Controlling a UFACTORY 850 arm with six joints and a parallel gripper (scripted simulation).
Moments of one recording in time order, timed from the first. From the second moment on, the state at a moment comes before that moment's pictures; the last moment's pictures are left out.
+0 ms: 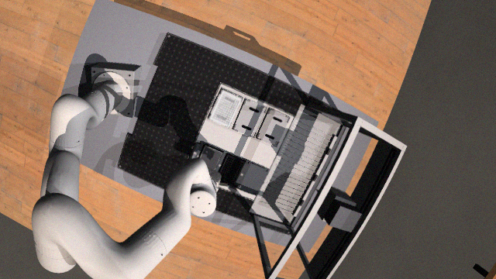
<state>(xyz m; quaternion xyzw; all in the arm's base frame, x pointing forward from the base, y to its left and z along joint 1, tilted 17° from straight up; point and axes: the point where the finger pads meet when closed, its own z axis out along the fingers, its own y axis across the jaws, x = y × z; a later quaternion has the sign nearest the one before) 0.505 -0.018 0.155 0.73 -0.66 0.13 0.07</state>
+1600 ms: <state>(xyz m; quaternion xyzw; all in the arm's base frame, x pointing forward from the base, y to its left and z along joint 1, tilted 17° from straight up) 0.590 0.080 0.130 0.74 -0.66 0.13 0.07</state>
